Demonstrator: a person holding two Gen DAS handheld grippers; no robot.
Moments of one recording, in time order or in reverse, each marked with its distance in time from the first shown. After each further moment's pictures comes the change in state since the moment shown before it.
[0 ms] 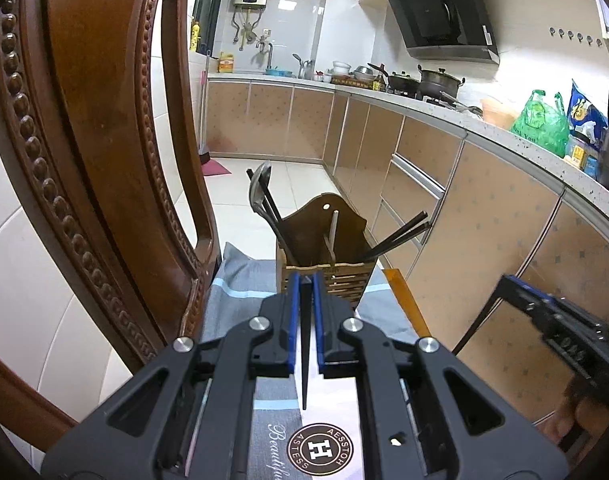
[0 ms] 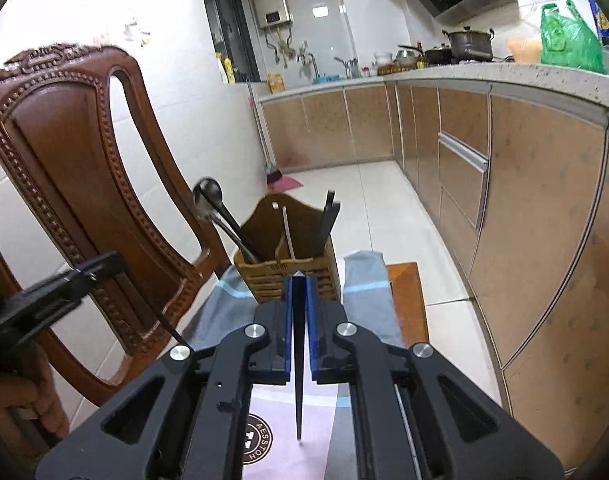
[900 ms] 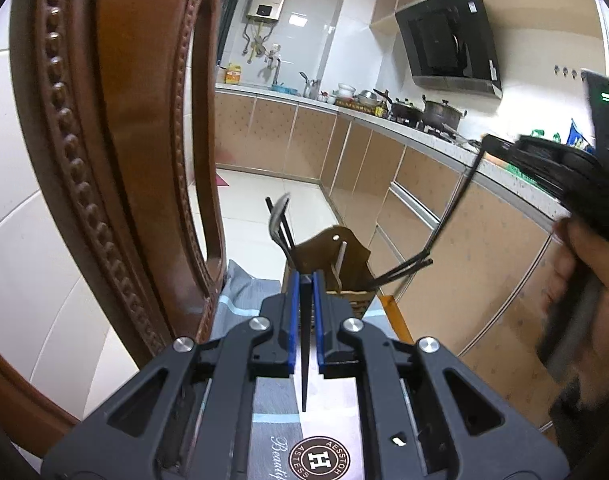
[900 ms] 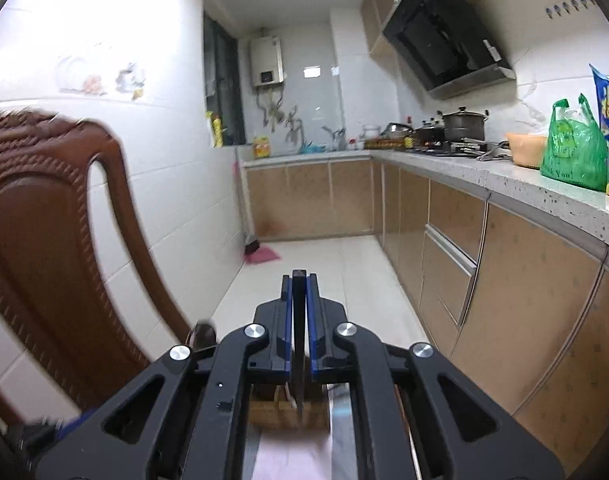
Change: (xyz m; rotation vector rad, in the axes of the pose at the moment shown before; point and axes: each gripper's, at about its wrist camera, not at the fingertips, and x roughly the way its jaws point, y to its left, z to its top) left arm -0.020 0.037 0.017 -0.084 -0.067 -0.041; right arm 0.027 0.045 0.142 -0.056 -0.234 -0.113
